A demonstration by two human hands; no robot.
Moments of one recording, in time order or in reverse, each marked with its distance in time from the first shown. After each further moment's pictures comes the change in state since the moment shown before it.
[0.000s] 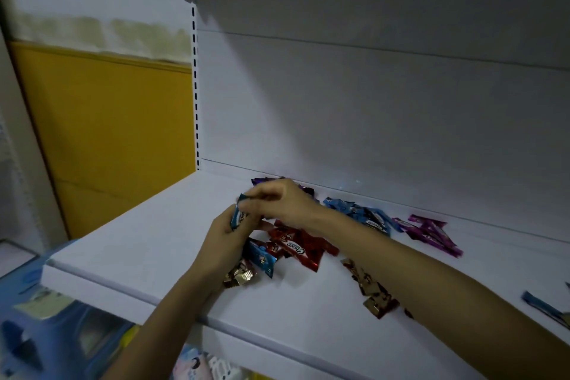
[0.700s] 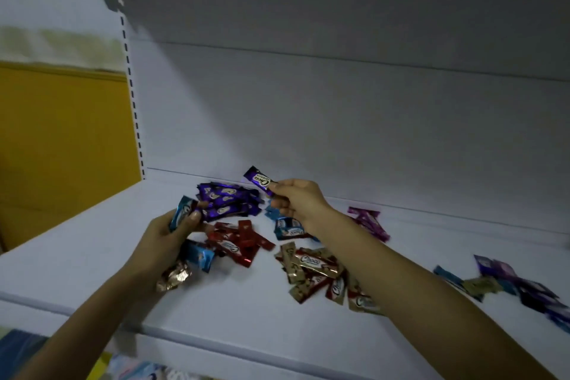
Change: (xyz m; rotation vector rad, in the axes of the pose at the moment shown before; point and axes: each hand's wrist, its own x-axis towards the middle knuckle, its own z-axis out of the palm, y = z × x) left_hand -0.009 0.022 0.022 0.037 0.034 -0.081; right_hand -0.071 0.022 -0.085 0.393 0.591 0.319
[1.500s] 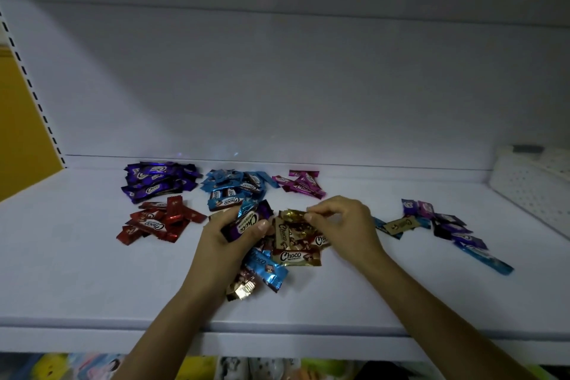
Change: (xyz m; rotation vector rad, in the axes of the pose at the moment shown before) left_hand -0.075 0.003 0.171 -0.238 -0.283 -0.047; right_hand -0.122 0.061 -0.158 -0.656 0.354 -0.419
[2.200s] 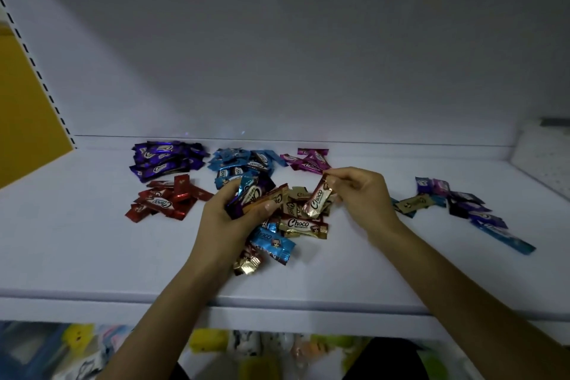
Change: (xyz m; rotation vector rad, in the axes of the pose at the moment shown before) left_hand -0.001 0.000 -0.003 0.002 0.001 0.063; right_hand 0.011 0.002 -0.003 0.362 0.031 0.234
